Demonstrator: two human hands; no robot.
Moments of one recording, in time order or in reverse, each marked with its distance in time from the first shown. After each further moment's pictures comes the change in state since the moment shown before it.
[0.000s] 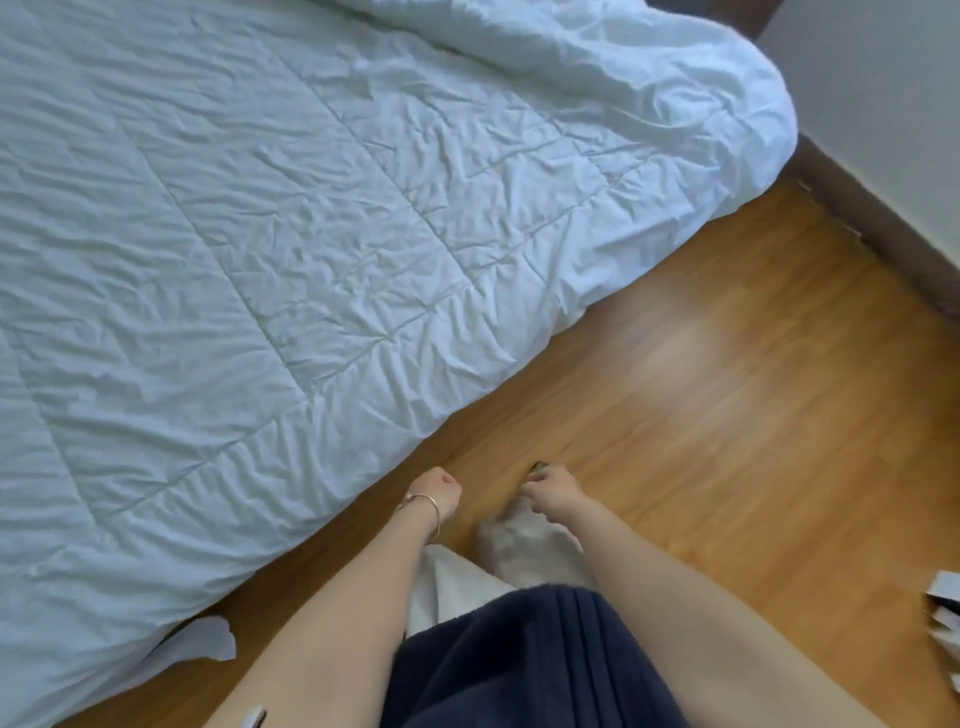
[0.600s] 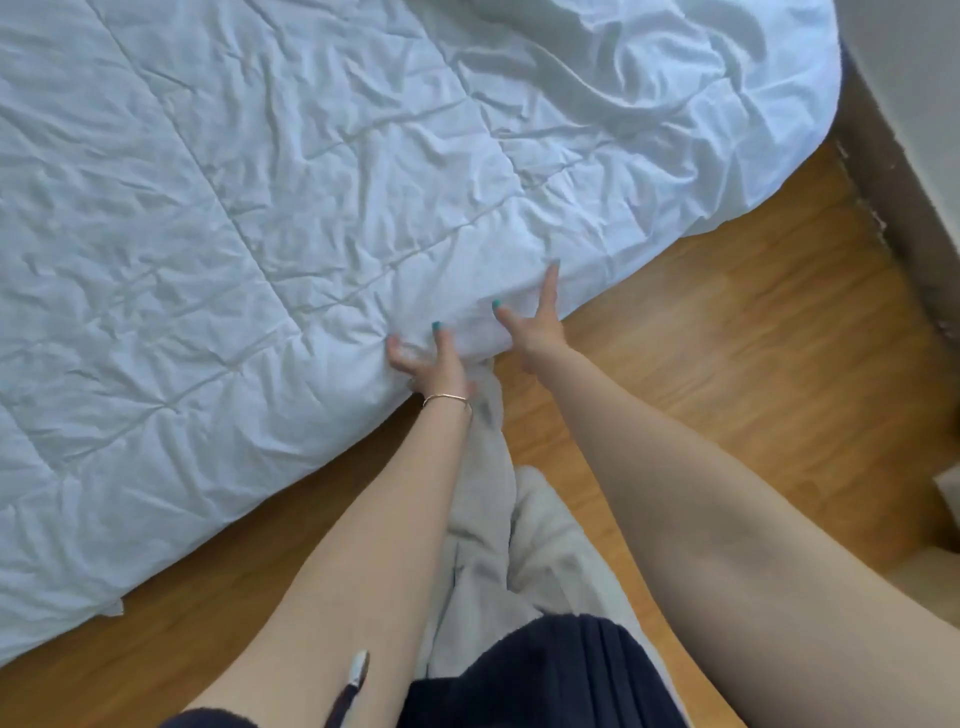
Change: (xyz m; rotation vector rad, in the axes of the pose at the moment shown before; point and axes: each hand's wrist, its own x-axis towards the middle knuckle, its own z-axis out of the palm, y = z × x) left_hand 0.137 0.363 0.074 -1.275 0.433 -0.176; right_hand 0.206 -0.136 -0.297 0.326 0.123 -0.161
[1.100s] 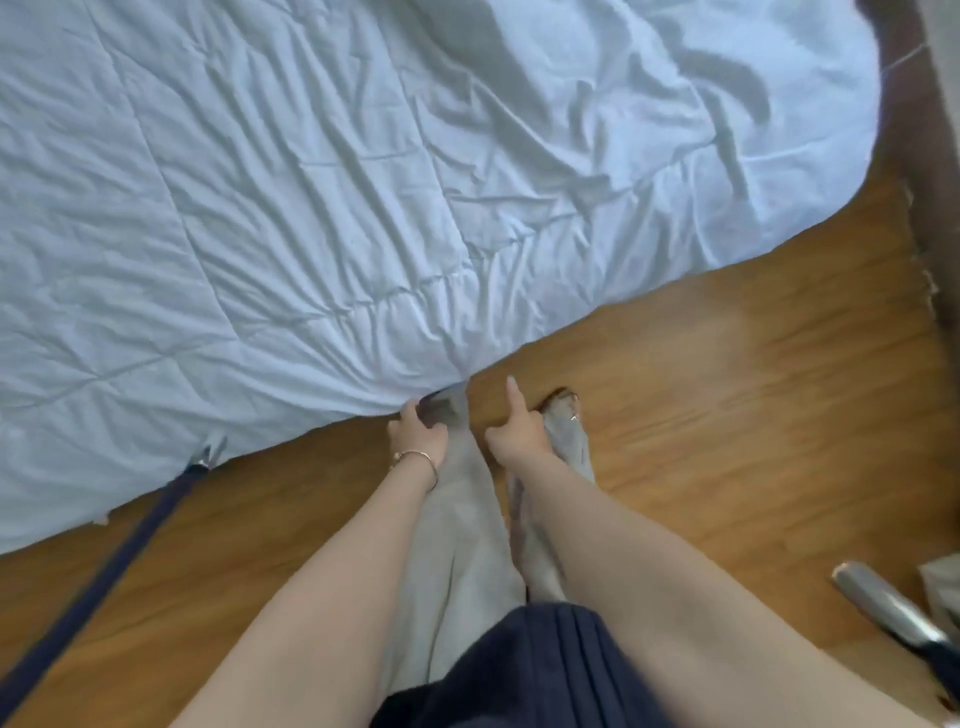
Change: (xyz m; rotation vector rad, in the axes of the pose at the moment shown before) left_hand -0.043 -0.046 0.039 0.916 0.029 -0.041; right_hand 0.008 0.059 -0.083 -0.556 -0.286 0.158
